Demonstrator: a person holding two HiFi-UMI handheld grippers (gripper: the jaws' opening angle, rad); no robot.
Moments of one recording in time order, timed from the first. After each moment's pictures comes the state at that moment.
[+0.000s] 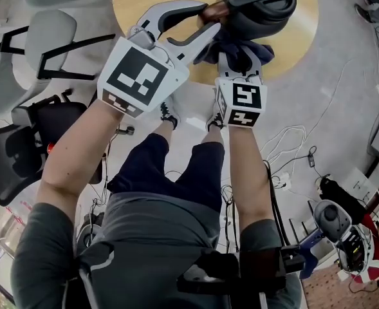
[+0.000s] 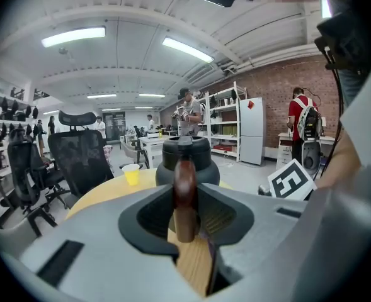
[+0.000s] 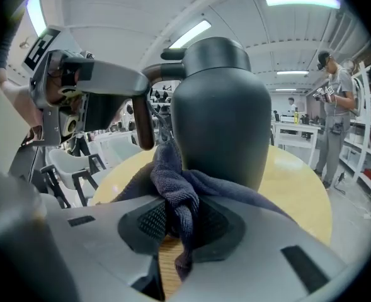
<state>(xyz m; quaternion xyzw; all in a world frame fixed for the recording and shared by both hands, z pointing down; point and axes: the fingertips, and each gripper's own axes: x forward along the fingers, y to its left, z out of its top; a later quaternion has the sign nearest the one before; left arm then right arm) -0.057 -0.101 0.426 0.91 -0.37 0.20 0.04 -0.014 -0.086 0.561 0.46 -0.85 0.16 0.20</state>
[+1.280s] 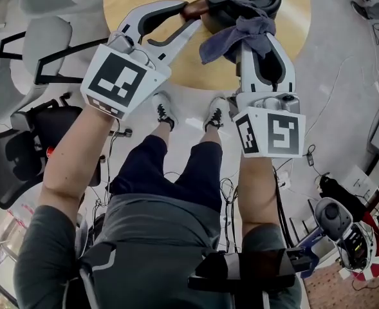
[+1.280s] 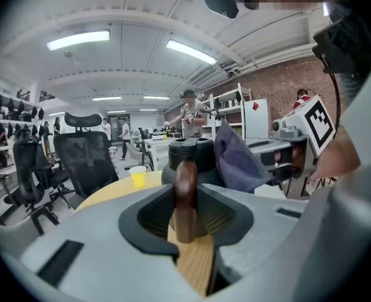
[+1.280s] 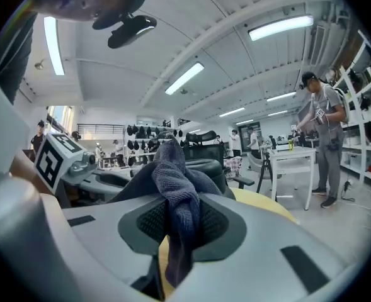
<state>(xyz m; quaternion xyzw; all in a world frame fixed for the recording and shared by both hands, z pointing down) -0.061 -0.104 0.420 0.90 -0.39 0.19 0.04 0.027 -0.097 0.398 0.48 -0.87 0.09 0.04</state>
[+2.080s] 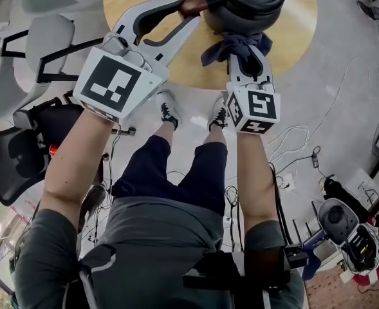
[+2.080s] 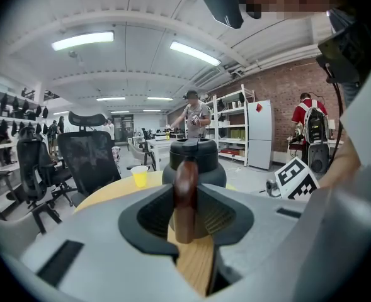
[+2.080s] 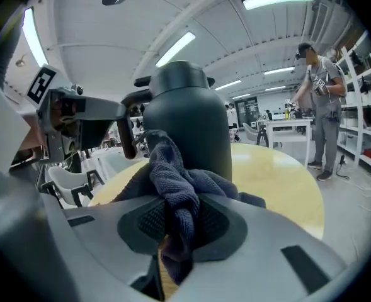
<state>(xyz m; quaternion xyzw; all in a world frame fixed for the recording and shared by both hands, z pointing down) -0.062 -0.108 0.423 0.89 -0.41 0.18 0.04 0.031 -0.094 0.550 0.47 -0.85 0.18 0.13</state>
